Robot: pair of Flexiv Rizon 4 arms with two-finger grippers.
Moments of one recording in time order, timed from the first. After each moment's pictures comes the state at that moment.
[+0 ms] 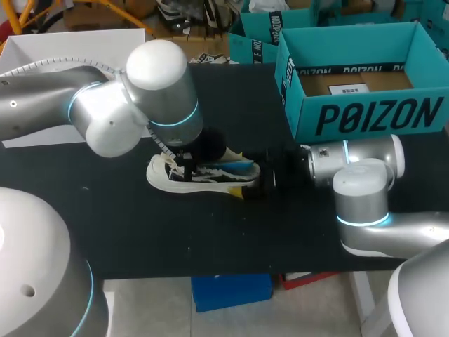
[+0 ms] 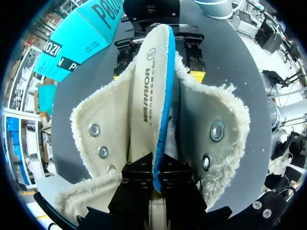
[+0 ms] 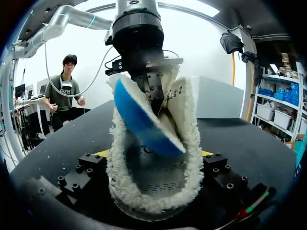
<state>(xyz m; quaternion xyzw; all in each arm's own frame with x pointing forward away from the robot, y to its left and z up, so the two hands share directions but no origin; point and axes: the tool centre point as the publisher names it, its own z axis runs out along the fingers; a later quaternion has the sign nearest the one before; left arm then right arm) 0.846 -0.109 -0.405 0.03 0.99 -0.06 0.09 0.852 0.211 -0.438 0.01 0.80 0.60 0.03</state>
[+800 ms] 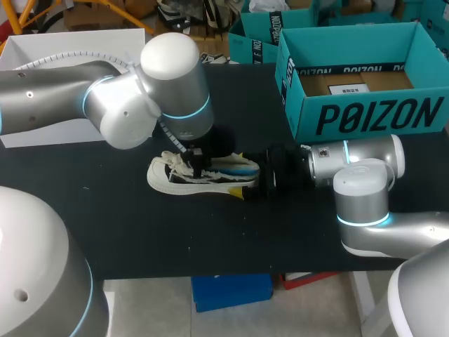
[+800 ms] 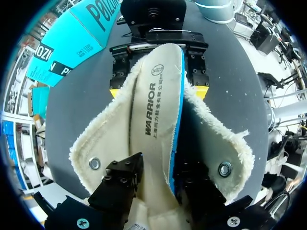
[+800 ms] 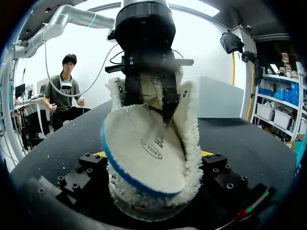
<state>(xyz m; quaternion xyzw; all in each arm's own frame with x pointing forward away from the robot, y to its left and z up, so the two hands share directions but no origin) 0.853 -0.132 -0.409 0.03 1.00 -0.06 0.07 0.852 0.211 -0.439 0.01 0.80 0.60 0.03</state>
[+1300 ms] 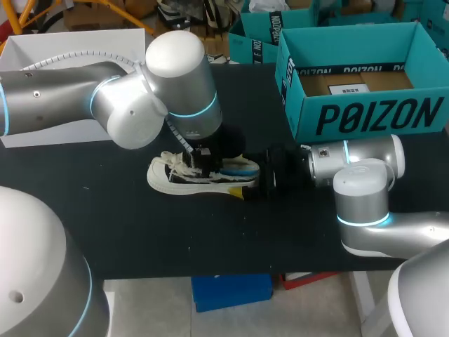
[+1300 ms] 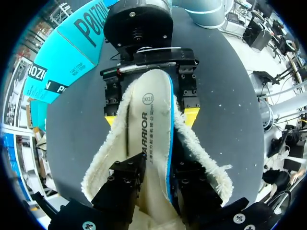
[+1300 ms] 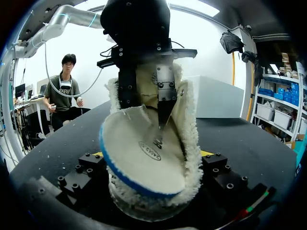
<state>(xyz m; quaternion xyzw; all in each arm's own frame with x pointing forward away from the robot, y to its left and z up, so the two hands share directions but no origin) 0.844 -0.160 -0.402 0.07 0.99 -0.09 0.06 0.852 0.211 -0.439 0.01 0.80 0.60 0.03</state>
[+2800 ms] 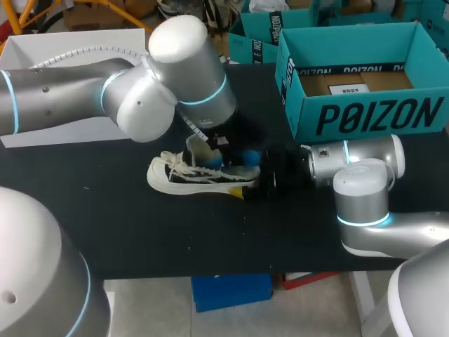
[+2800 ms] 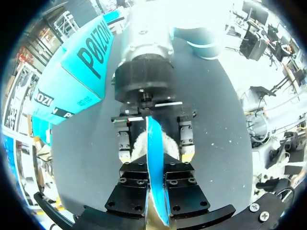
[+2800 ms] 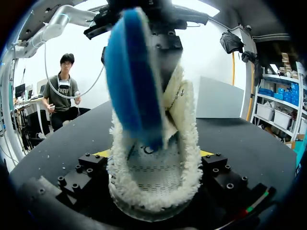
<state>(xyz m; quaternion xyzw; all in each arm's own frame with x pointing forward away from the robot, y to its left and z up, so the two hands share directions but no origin) 0.839 -0.214 -0.356 0.08 0.98 -0.17 0.05 0.852 0.211 -0.439 0.01 0.80 0.60 0.03</state>
